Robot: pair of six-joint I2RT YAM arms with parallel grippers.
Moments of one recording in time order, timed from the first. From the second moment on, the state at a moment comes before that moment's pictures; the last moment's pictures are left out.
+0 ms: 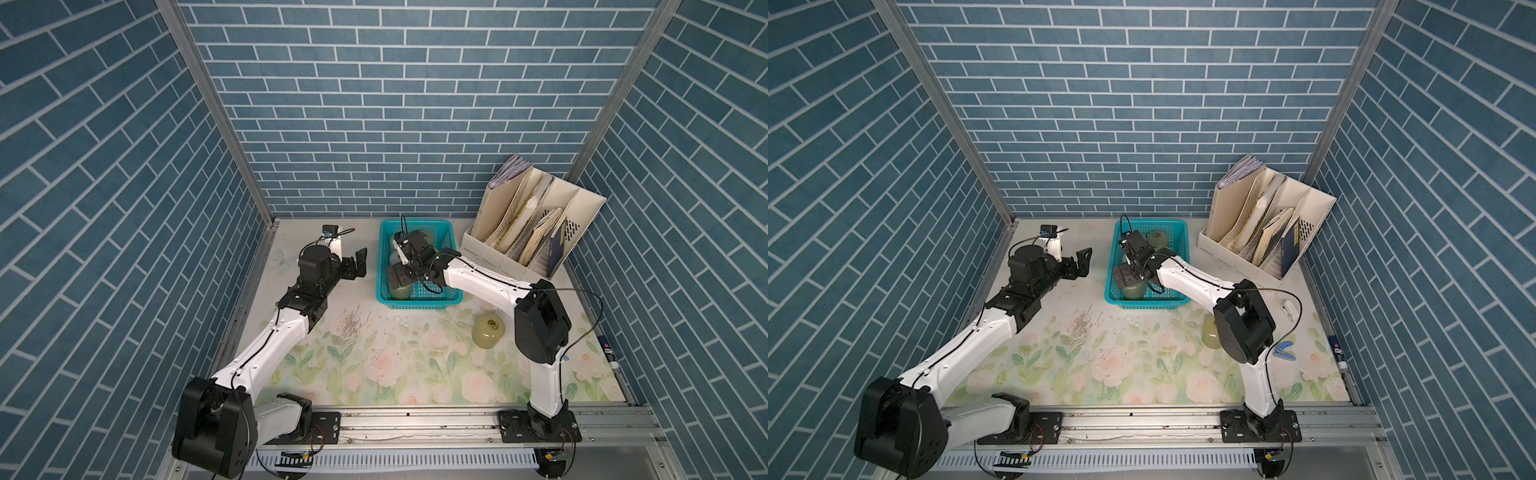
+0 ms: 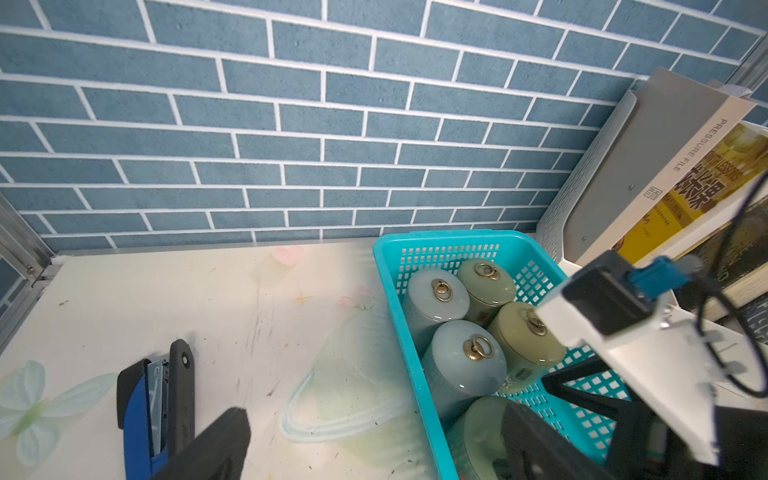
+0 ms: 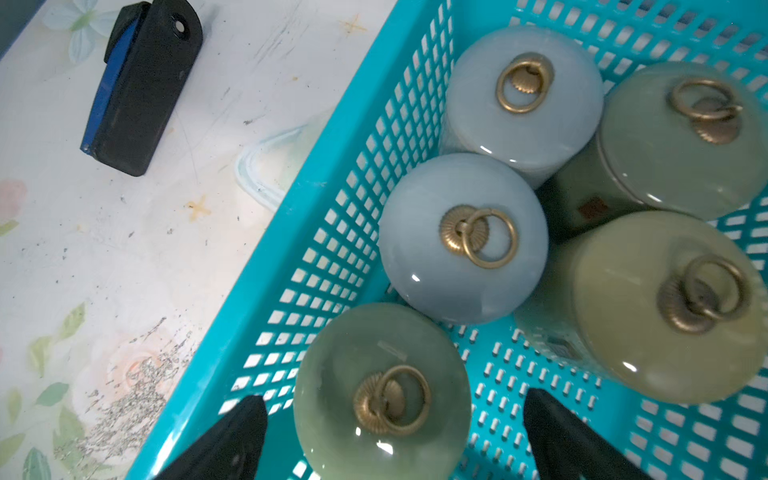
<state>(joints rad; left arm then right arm) -0.29 1.20 0.82 0.09 0.03 -0.17 0.83 2.02 1.68 -0.56 0.09 0.23</state>
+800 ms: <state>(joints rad) -0.29 1.19 0.79 0.09 0.09 -0.17 0.85 2.13 1.77 -0.64 0.11 0.23</state>
